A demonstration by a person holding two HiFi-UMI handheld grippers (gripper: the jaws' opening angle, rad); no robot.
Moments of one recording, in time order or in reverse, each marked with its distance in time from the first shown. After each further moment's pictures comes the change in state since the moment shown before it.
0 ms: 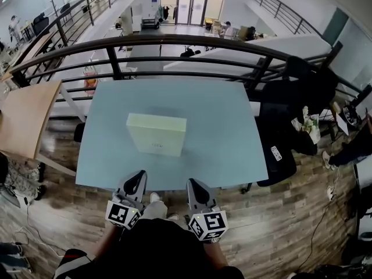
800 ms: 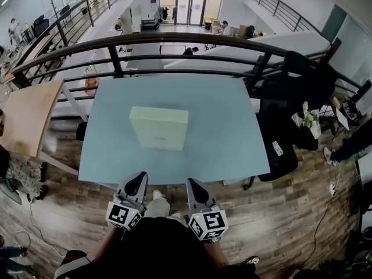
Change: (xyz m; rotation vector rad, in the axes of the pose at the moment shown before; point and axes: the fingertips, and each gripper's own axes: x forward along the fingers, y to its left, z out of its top) left arm -0.037 -0.014 -0.009 -0.029 0.013 -0.014; right arm -0.023 0.027 -0.014 -0.002 0.003 0.012
